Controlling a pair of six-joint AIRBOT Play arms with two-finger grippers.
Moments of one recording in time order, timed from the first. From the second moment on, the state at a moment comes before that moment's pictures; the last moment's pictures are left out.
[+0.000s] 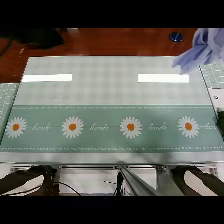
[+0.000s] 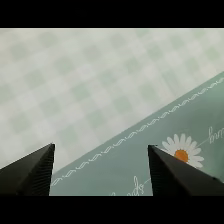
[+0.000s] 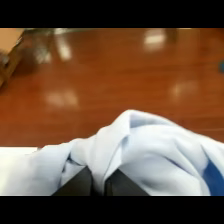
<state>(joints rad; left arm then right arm) -0.16 -1.25 1.91 1.12 -1.52 -1.37 -0.20 -1.07 1.57 -1.11 0.95 1.34</state>
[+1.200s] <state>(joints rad) -0.16 -1.19 1.10 1.01 -1.58 -1.24 0.19 -1.24 1.38 -1.48 1.21 1.46</state>
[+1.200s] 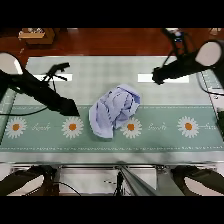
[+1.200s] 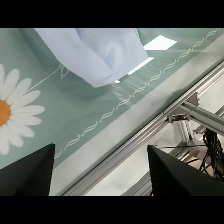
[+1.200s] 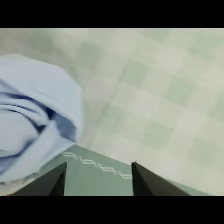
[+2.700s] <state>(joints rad) -0.24 -1.45 0.78 0.43 -1.30 -1.01 -0.12 -1.44 1.06 -0.79 1.13 1.22</state>
